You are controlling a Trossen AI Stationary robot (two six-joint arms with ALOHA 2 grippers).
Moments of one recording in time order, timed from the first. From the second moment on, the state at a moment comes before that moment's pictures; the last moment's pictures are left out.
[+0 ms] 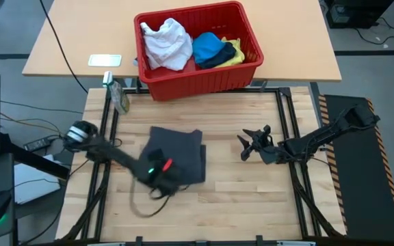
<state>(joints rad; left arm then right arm) -0.50 1.72 1.13 -0.95 -0.48 -0.83 0.31 1.09 0.25 0.30 1.00 0.48</state>
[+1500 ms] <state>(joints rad) -0.17 1.78 1.02 -0.44 -0.48 -0.53 0.22 1.24 0.25 0.64 0.70 0.30</state>
